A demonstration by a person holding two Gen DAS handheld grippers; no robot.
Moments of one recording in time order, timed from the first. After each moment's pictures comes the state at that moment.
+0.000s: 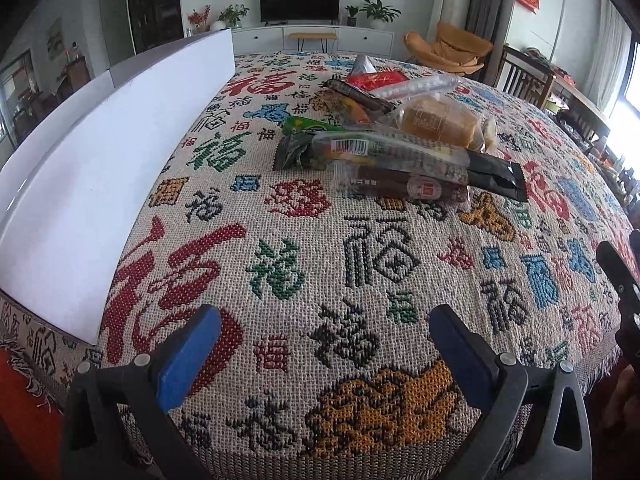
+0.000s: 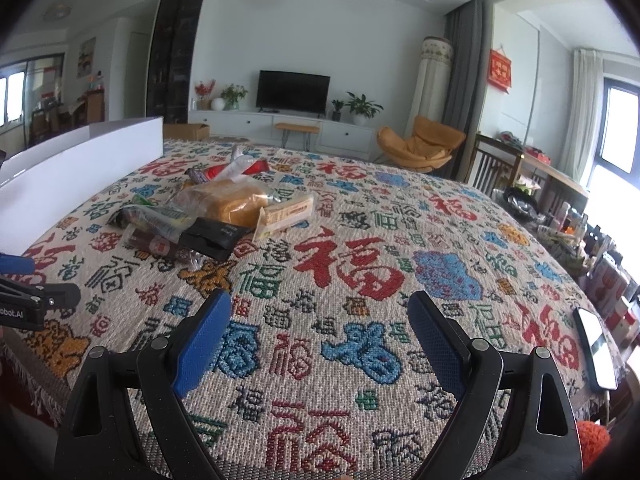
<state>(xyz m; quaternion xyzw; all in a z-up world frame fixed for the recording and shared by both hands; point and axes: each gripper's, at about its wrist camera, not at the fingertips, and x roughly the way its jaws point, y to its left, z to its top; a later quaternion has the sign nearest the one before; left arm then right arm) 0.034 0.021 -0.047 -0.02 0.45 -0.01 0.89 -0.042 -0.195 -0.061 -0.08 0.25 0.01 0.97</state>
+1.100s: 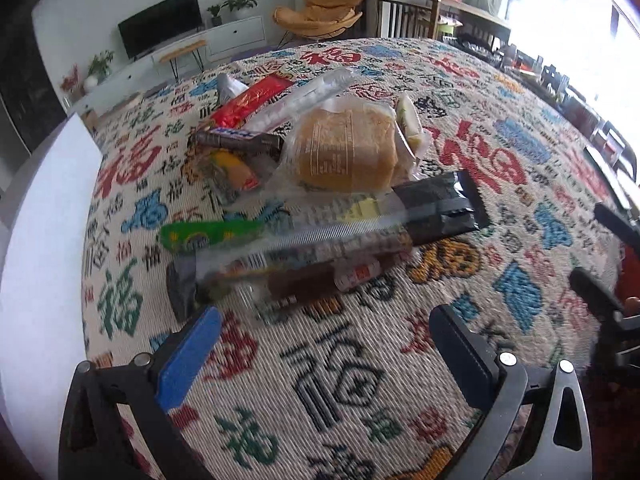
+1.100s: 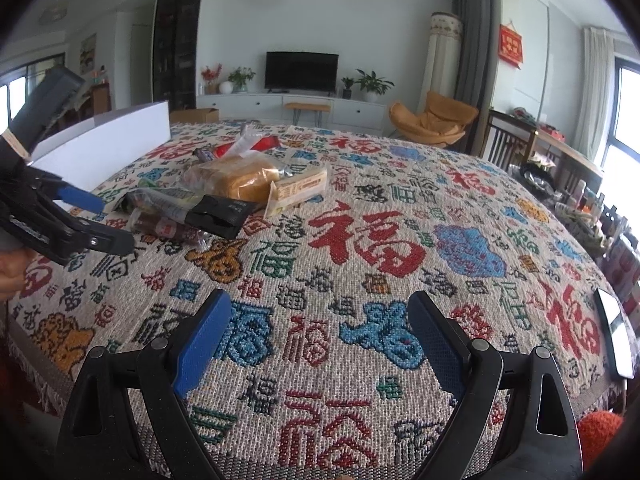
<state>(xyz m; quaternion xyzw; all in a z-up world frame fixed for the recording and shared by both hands) 0.141 -0.018 -0.031 0.13 0.47 -0.20 0.85 -0.032 -0.197 -0.072 -0.06 0.29 0.03 0.96</state>
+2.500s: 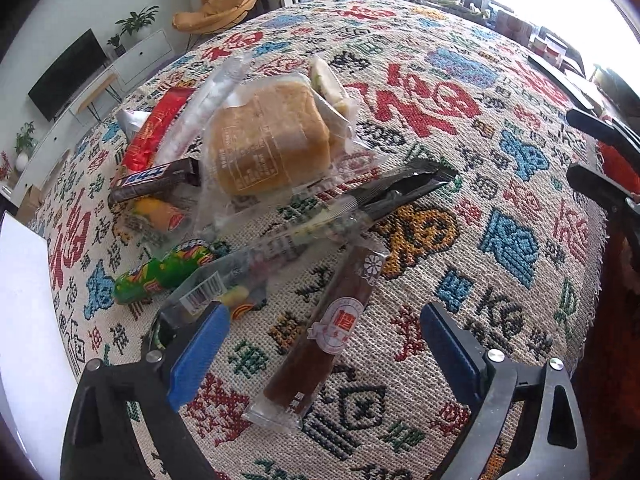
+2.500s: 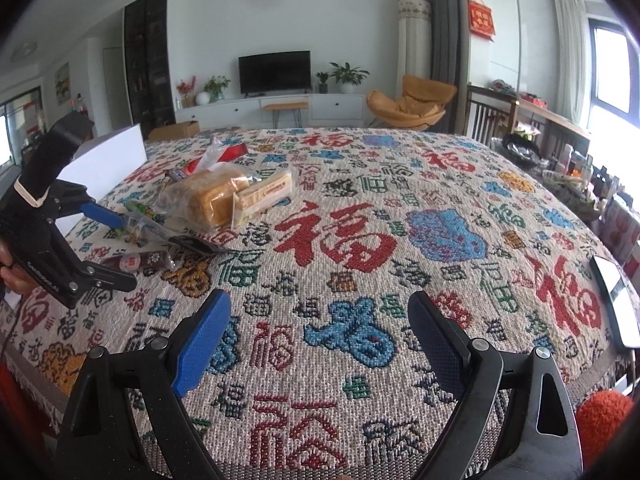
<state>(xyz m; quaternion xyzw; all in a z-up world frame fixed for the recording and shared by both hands) 0.151 -0.051 -0.042 0.25 0.49 -0.32 0.77 -0.028 -0.228 -0.067 0.00 0.30 0.01 0.96</state>
